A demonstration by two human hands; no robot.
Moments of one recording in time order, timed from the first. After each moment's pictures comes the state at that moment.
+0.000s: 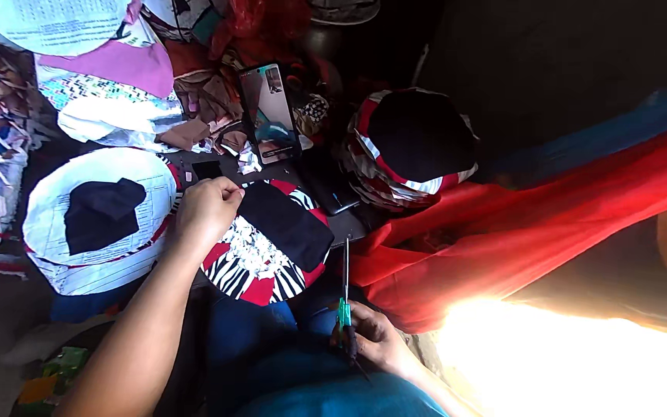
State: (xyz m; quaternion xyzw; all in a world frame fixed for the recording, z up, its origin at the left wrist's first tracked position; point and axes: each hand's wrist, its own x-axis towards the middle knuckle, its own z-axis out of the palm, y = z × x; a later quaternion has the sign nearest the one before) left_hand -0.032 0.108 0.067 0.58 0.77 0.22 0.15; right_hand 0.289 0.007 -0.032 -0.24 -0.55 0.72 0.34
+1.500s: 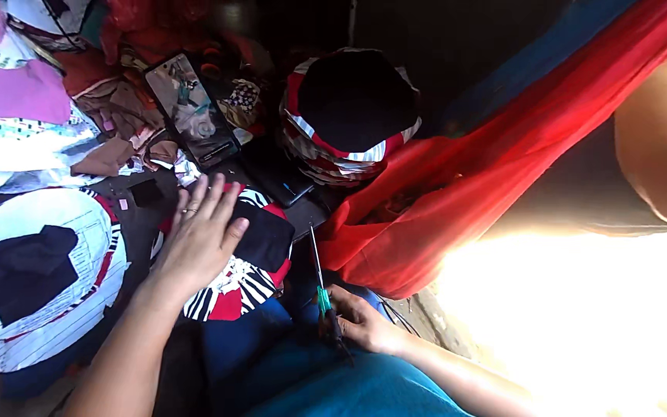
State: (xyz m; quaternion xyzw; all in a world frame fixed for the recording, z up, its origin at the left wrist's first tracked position) left_hand 0.004 0.099 0.052 0.81 0.57 0.13 0.05; right_hand 0.292 0.006 -0.035 -0.28 -0.58 0.70 0.30
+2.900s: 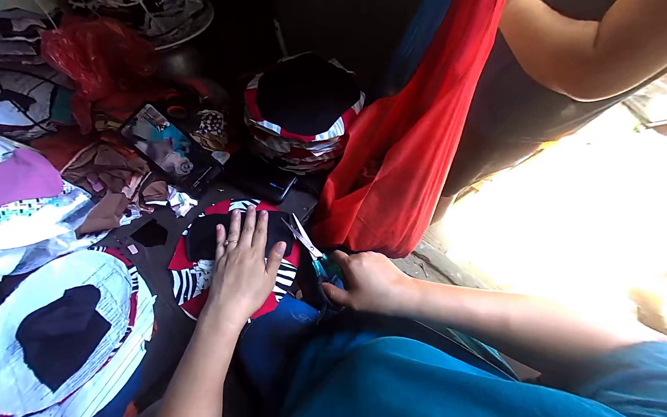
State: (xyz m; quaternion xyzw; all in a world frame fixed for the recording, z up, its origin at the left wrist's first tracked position) left_hand 0.025 0.072 0.036 0.86 0.50 0.08 0.04; right_hand 0.248 0.006 0.052 -0.60 -0.71 0.37 0.00
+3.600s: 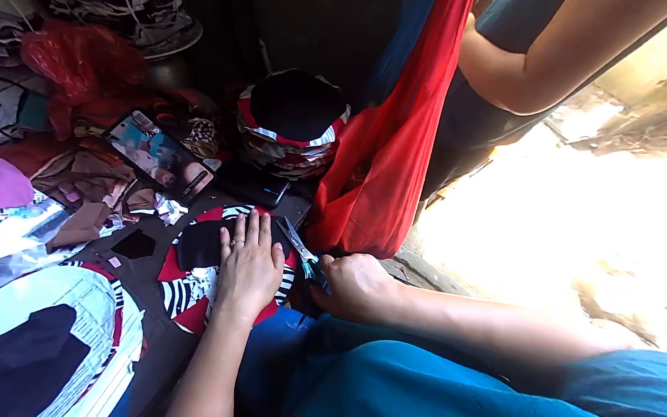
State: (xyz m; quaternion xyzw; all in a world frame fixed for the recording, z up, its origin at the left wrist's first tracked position) left_hand 0.038 0.081 0.028 0.86 0.50 0.03 0.05; right_hand 0.205 -0.002 0.084 -0.66 -0.70 0.28 -0.07
